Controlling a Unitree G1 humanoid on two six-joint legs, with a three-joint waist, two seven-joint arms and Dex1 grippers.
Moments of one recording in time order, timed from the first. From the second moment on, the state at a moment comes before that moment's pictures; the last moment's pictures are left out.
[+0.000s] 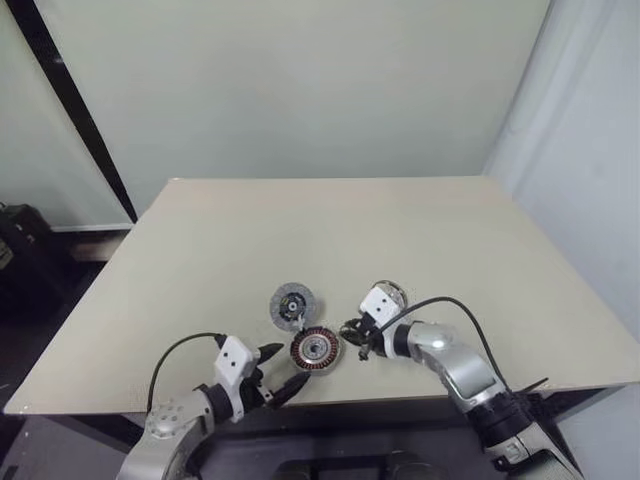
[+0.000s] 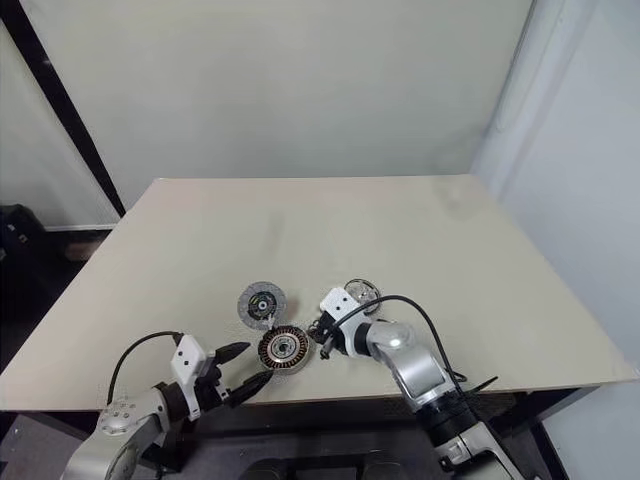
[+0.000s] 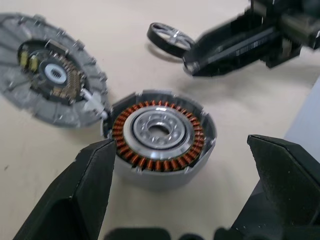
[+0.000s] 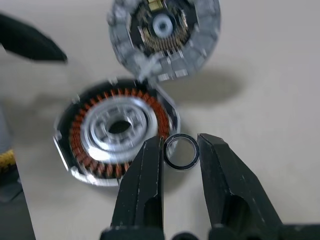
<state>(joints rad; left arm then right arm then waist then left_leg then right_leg) 0.25 0.45 -0.01 -0.17 -0.33 0.20 -0.76 -0.38 -0.19 0.39 0.11 0.04 0.50 0.70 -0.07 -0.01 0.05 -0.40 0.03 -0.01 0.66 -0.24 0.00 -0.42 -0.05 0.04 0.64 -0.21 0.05</state>
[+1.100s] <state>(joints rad) 0.30 0.45 -0.01 -0.16 -0.31 0.14 -0.74 -0.46 -0.06 0.49 0.31 0.00 0.47 0.74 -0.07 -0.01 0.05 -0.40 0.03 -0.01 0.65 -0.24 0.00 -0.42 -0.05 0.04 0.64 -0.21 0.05</state>
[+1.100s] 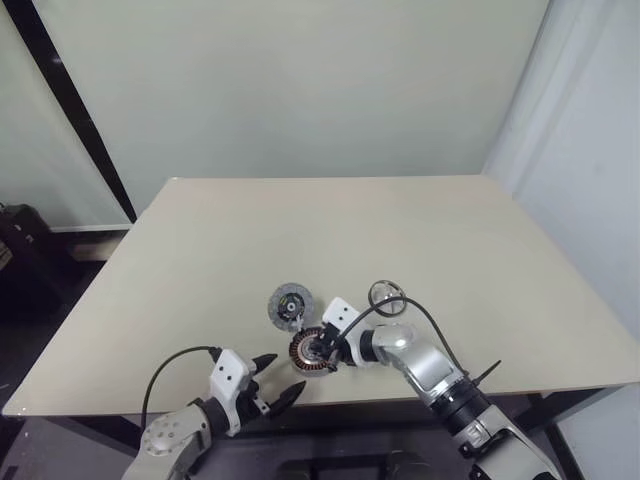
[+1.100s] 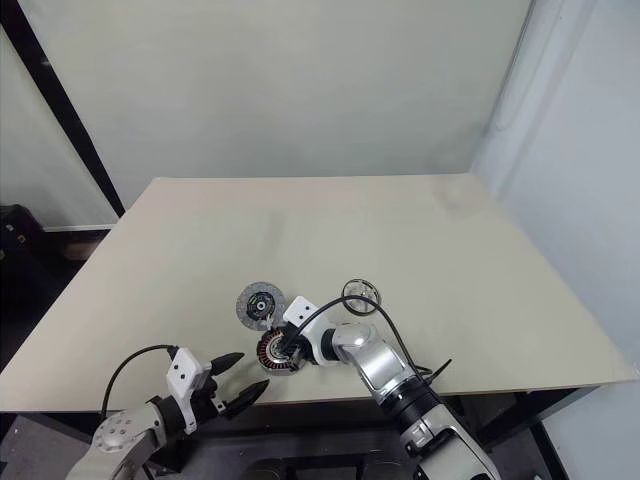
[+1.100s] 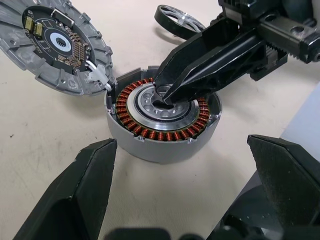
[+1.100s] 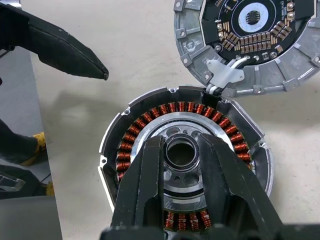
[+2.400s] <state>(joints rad) 0.30 0.45 -0.01 -0.16 -0.31 0.14 -0.74 -0.48 -0.05 0.49 0.37 -0.04 0.43 0.75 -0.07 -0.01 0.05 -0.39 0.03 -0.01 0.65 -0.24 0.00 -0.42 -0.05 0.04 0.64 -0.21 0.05</state>
